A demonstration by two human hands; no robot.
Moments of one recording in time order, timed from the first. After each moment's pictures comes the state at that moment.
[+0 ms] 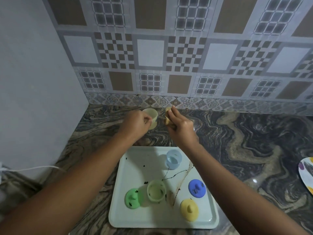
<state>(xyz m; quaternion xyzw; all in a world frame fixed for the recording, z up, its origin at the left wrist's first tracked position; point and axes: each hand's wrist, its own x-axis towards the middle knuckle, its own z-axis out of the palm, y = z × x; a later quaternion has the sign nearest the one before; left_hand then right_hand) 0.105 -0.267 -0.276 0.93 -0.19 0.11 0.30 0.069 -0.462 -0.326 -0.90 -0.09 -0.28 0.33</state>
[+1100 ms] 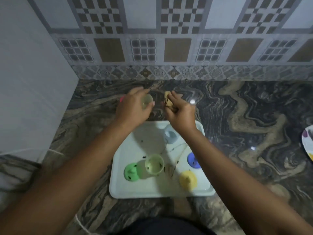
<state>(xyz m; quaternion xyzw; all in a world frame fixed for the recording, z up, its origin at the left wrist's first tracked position) 0.083 -0.277 -0.305 0.93 -0.18 0.09 0.31 0.039 -0.456 -0.348 -0.86 0.03 -0.23 0.44</state>
